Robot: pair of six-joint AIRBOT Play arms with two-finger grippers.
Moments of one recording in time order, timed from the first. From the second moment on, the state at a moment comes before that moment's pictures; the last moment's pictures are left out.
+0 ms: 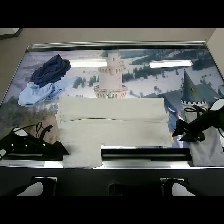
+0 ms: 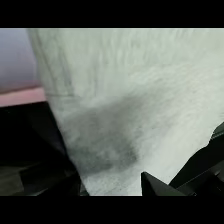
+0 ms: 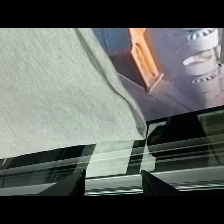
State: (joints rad) left arm 0.32 -1.21 0.48 0.97 -1.38 -1.18; right arm -0.39 -1.30 1.01 -1.33 1.54 1.59
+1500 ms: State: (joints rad) left arm 0.30 -1.06 0.85 0.87 -1.21 -1.26; right arm -0.31 -1.35 1.16 -1.16 1.15 1.57
